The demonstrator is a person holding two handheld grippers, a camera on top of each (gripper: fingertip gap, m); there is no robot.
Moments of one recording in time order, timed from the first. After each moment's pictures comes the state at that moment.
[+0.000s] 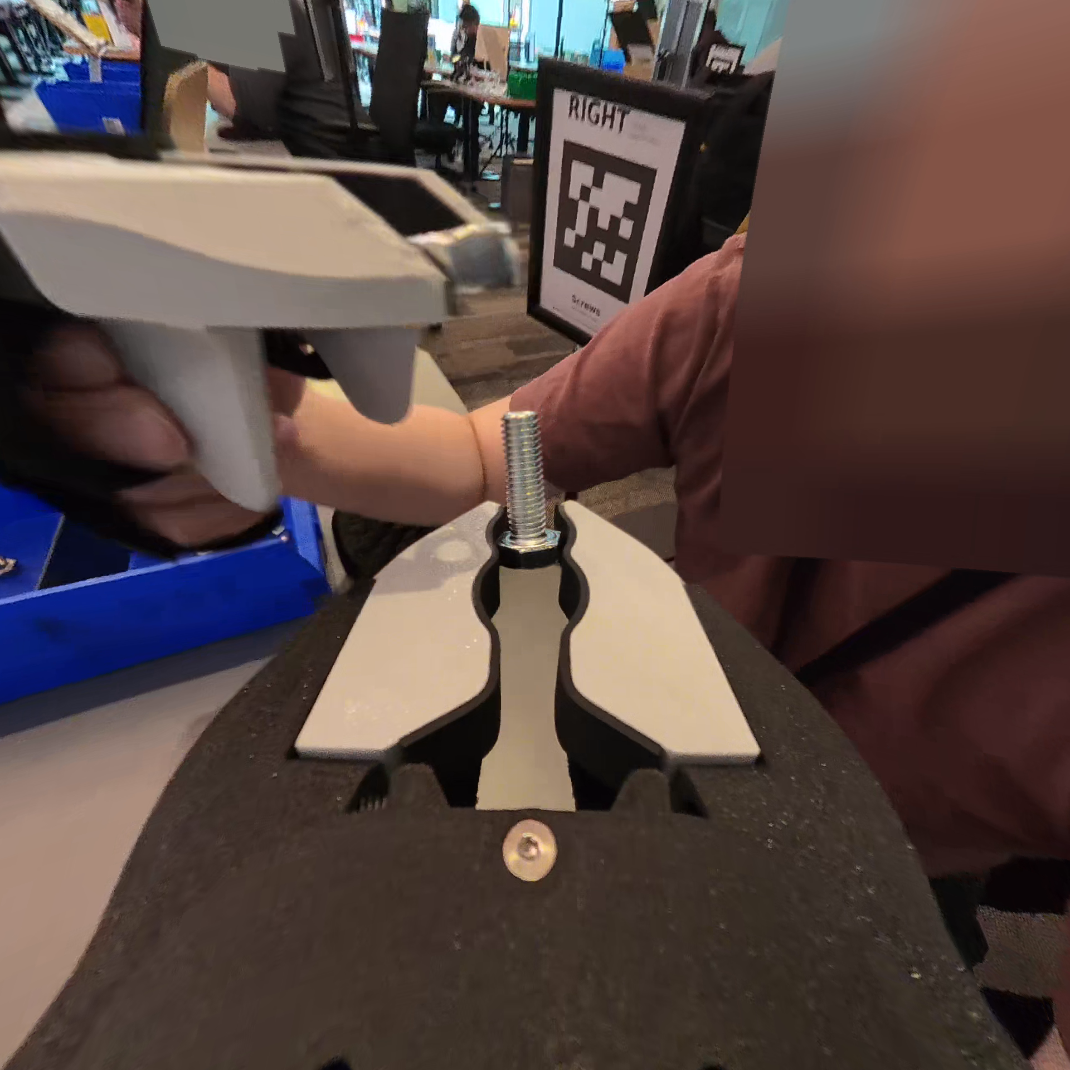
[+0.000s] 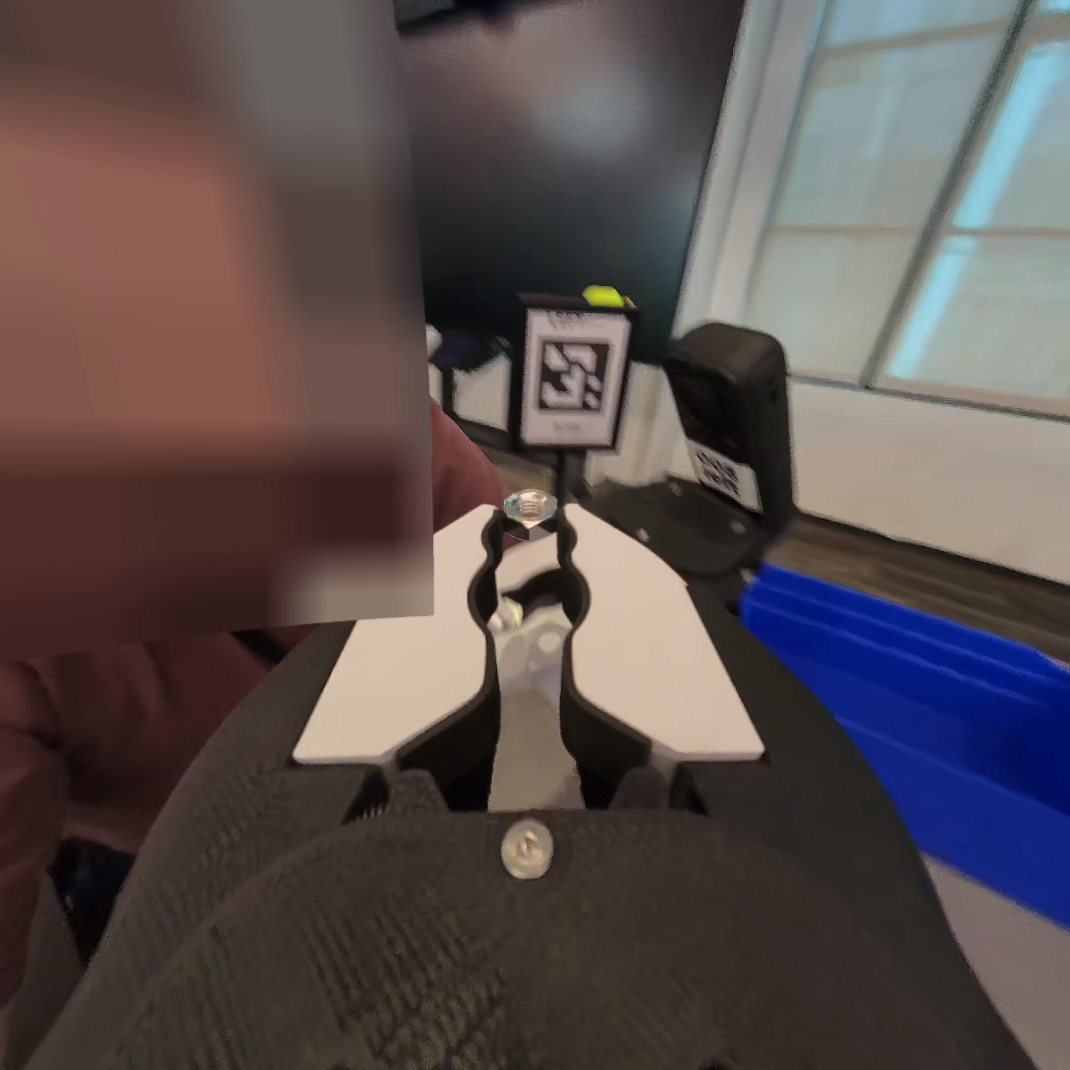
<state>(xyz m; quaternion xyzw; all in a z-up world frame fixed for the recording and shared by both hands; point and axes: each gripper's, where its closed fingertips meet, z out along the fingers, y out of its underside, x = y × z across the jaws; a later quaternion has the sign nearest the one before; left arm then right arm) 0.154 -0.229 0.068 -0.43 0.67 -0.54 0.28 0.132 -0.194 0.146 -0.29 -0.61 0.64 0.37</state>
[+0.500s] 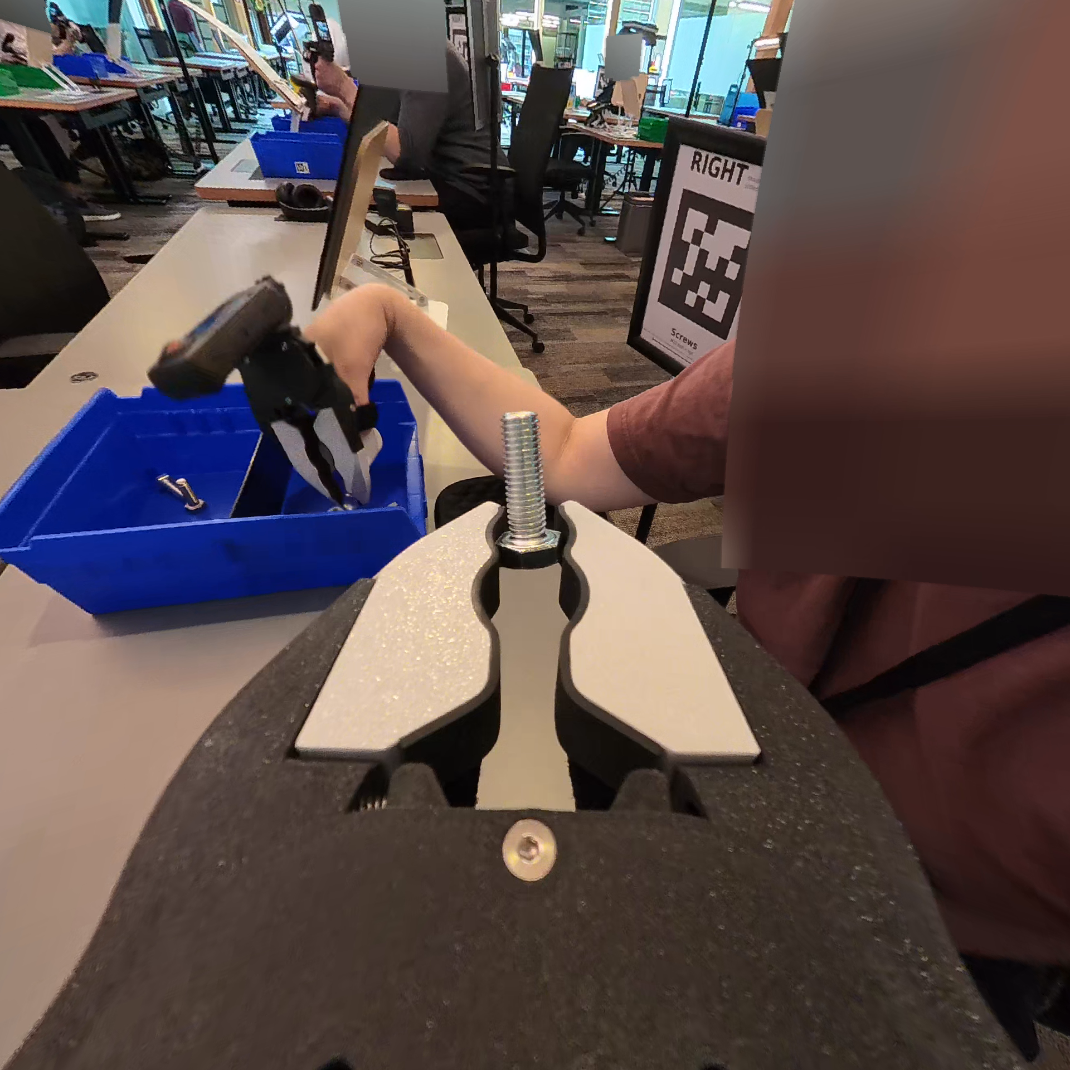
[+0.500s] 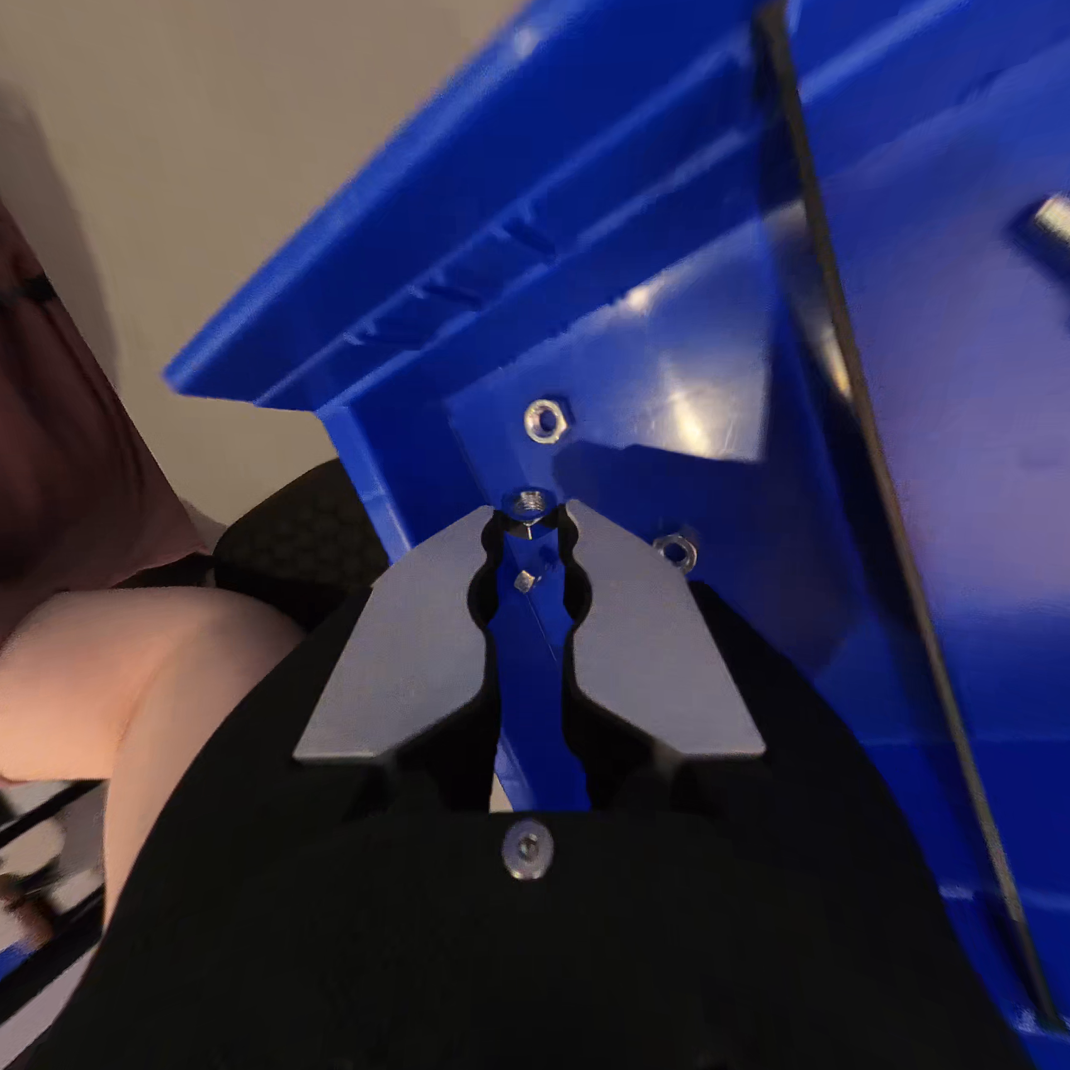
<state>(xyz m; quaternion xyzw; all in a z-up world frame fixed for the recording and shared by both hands) 0.125 -0.184 0.091 -0.49 0.61 -0.52 0.35 0.360 -0.088 -0.118 -0.85 -0.48 0.23 0.00</state>
